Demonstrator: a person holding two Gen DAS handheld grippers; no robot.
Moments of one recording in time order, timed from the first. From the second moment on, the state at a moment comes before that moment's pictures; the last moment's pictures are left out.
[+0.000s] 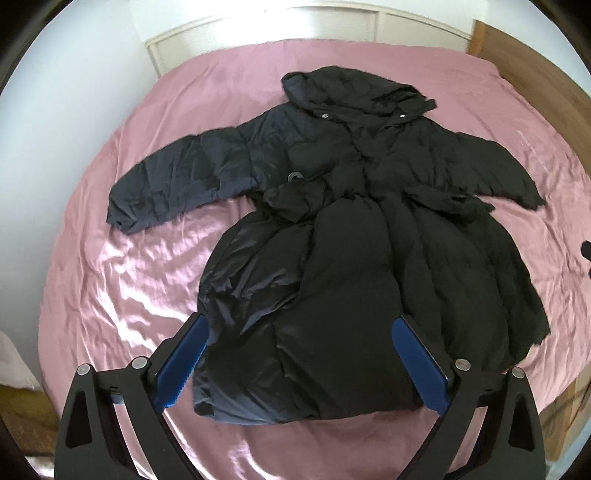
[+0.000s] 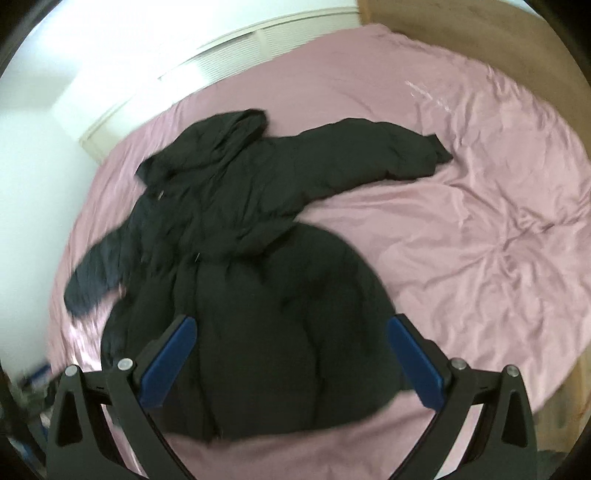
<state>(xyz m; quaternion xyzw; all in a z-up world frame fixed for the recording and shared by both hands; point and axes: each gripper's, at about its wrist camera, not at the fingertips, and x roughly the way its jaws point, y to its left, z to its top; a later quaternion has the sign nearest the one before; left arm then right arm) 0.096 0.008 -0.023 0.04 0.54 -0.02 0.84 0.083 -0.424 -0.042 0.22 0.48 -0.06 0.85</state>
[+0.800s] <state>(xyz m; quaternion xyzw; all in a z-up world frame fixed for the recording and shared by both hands) 0.176 -0.018 -0.048 -0.10 0.60 0.13 0.79 0.282 -0.704 -0.266 0.62 0.36 -0.08 0.69</state>
